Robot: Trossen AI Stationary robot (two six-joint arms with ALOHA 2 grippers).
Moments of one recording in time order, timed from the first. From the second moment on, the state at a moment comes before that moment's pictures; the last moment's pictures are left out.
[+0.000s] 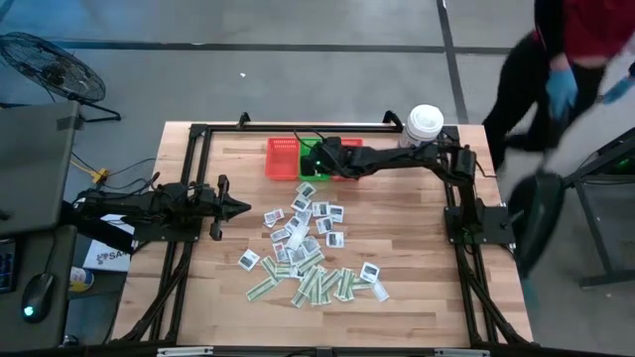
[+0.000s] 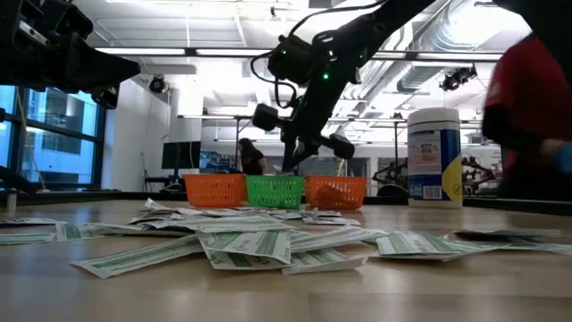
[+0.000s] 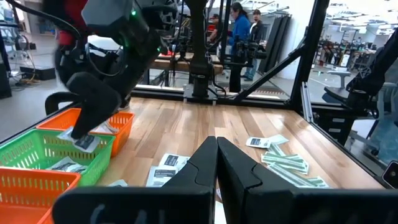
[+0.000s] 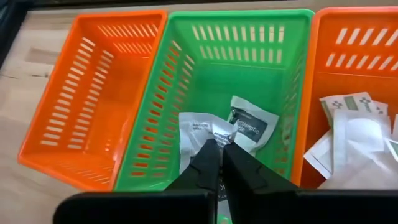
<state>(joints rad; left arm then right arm) -0.08 0.01 0.01 0.03 -0.09 -0.08 -0.27 2.03 1.45 -0.34 0.38 1.05</state>
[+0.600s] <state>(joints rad) -0.08 0.01 0.01 0.03 -0.09 -0.08 -0.29 2.03 1.45 -0.31 0.31 1.02</state>
